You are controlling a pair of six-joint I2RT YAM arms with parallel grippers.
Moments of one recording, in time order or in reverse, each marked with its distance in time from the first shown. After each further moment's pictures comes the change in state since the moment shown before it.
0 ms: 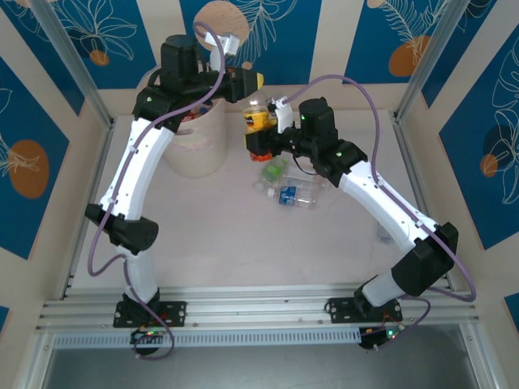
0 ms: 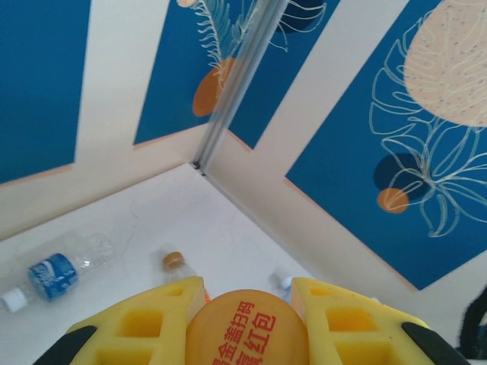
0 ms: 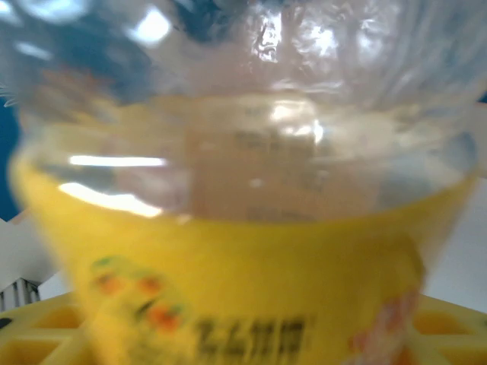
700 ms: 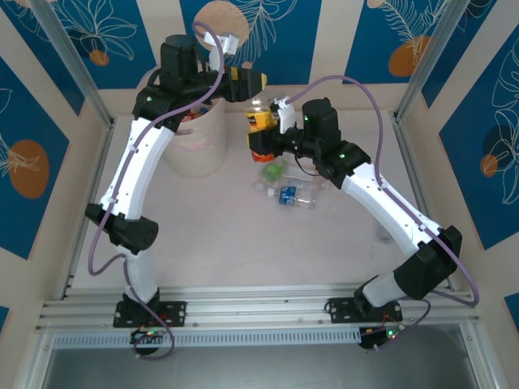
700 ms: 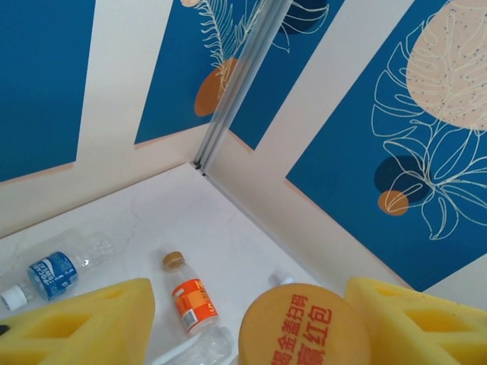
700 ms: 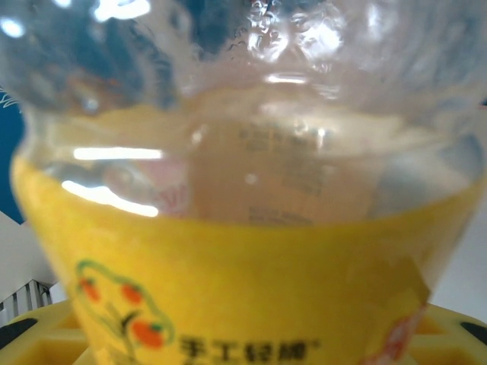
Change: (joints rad) left arm 0.002 0.004 -0.002 0.003 0.019 -0.020; right arm -0.002 -0.023 -0.015 0.007 -0.018 0.016
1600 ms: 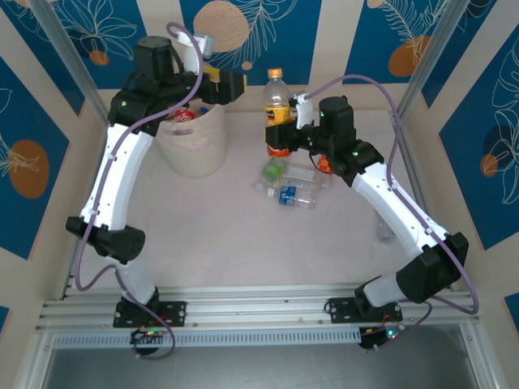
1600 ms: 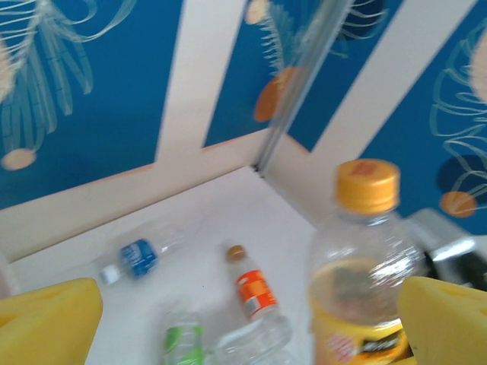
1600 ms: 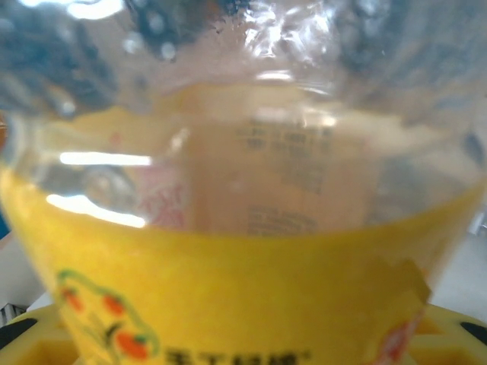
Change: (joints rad) left arm 0.072 -0.122 -0.090 -0.048 -0.079 0.097; right arm -0.100 -0.037 -0.030 -0.026 -0.005 0.026
